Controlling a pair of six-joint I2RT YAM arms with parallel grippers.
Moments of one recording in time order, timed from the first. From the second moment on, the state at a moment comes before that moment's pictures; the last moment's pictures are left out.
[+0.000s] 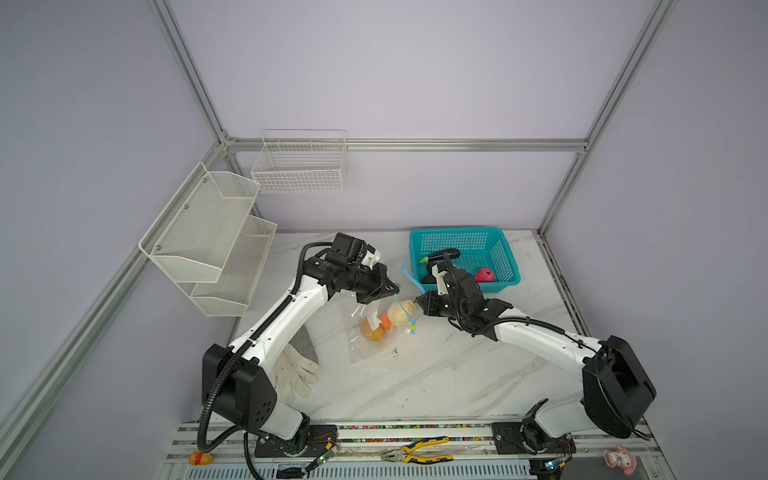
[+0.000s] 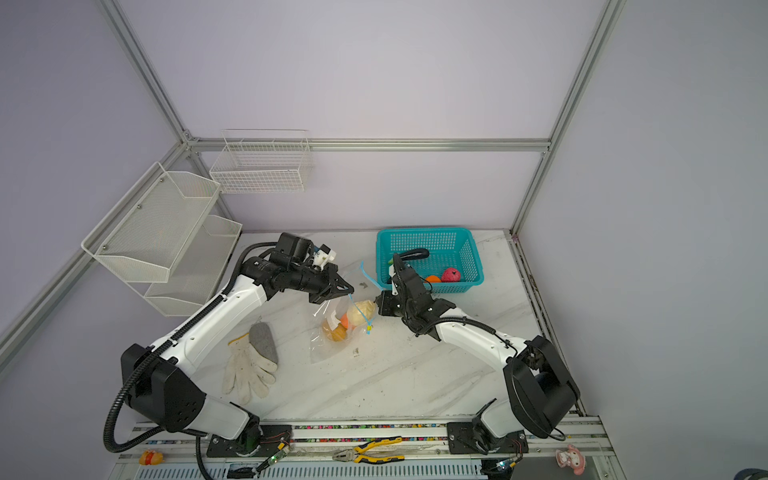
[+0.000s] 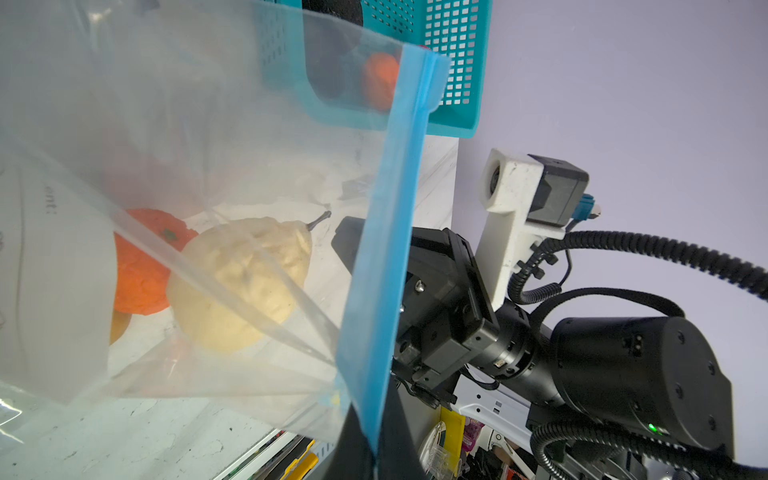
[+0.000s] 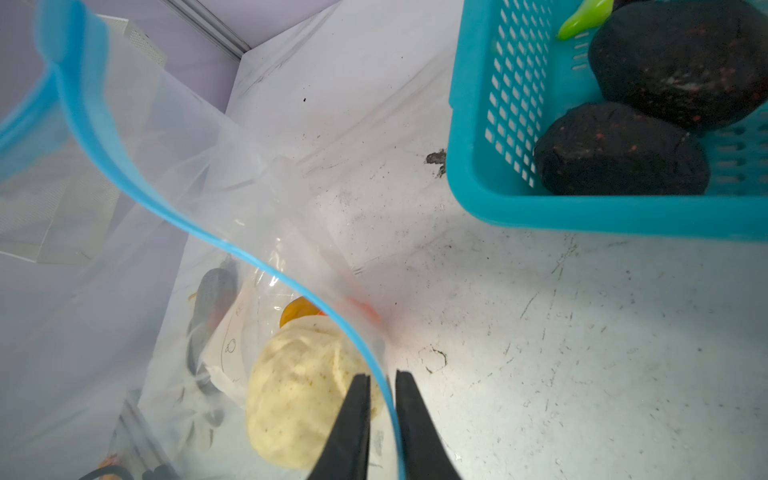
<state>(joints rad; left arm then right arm) -0.42 1.50 1.40 -0.77 0.65 -0.79 0.68 1.46 0.95 -0.12 -0.13 0.69</state>
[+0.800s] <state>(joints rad) -0.41 1.49 1.48 -0.90 0.63 -0.73 0.71 1.42 1.04 -0.12 -0.16 0.68</state>
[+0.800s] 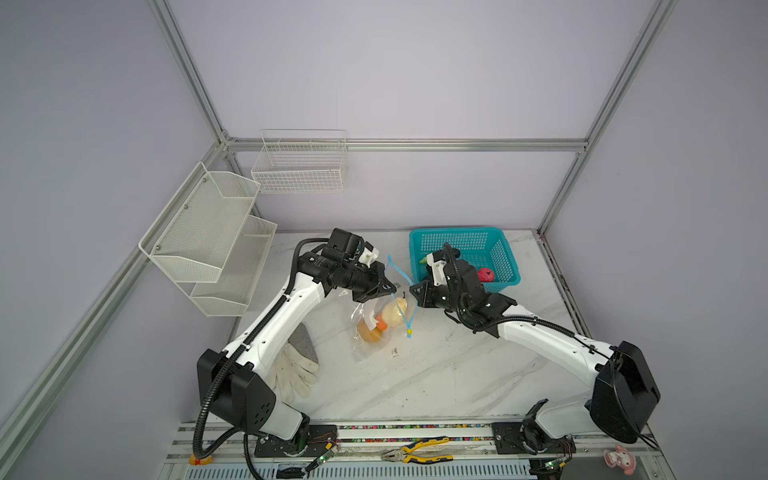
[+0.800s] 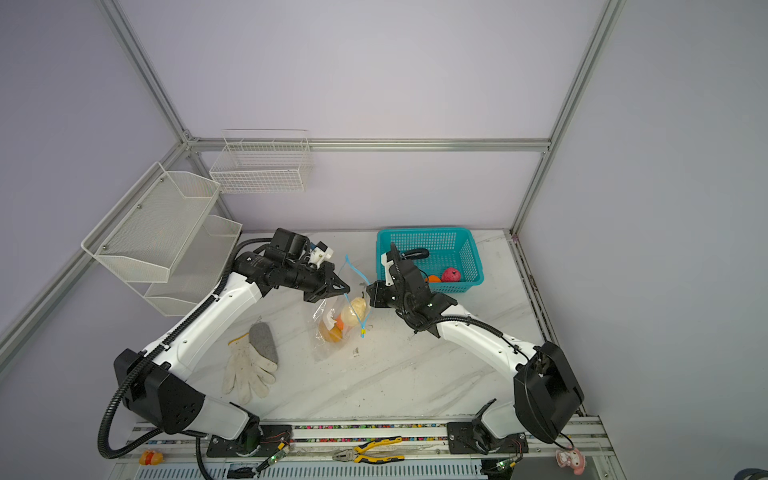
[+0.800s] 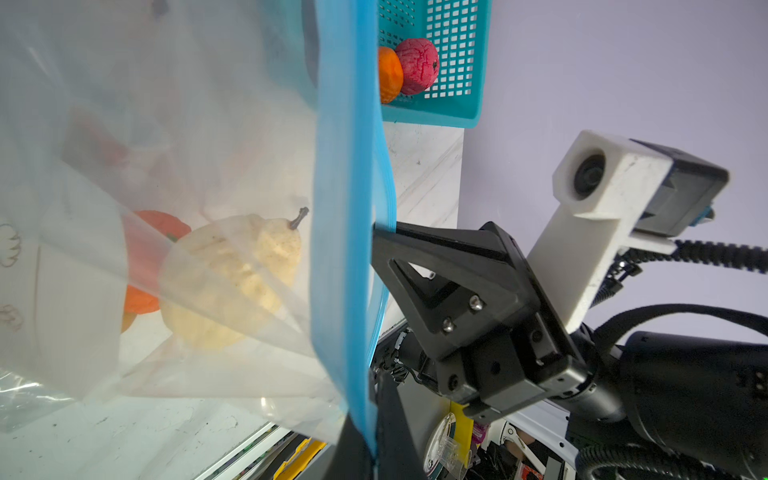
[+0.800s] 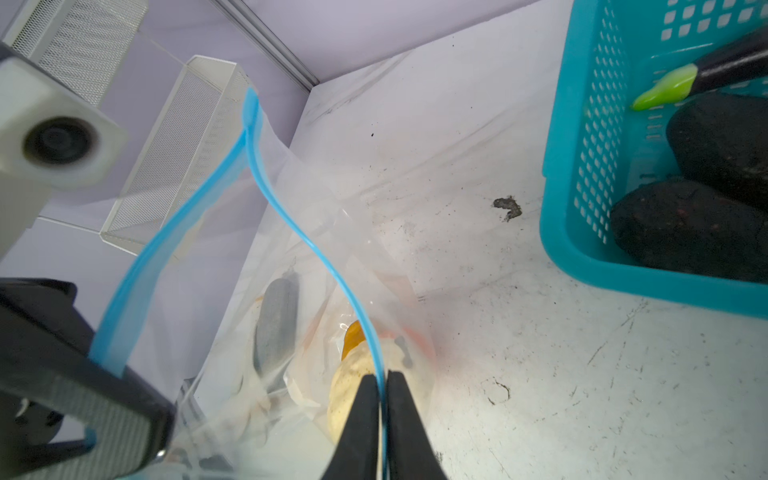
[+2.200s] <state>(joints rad) -0.45 1.64 1.53 -0.88 0.60 -0.70 0.59 1.42 1.14 -0.13 0.03 0.56</state>
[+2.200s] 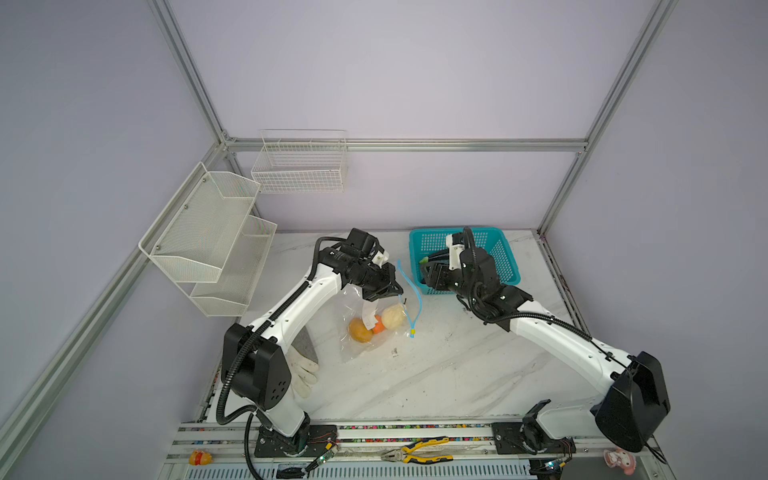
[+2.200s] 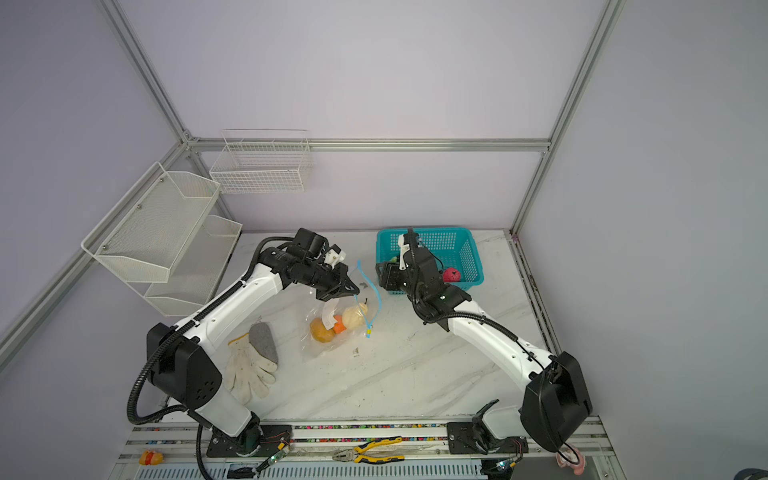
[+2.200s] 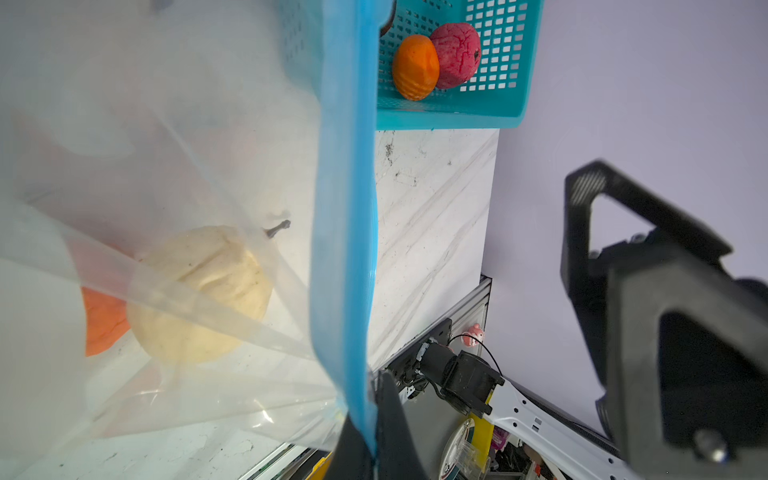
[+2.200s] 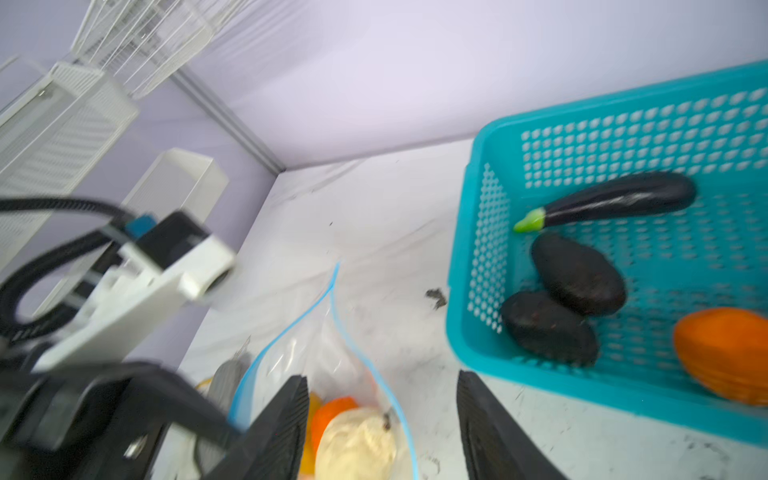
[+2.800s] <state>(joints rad) -0.47 1.64 1.53 -0.88 0.64 -0.67 0.33 2.17 1.59 -0.13 0.17 0.85</state>
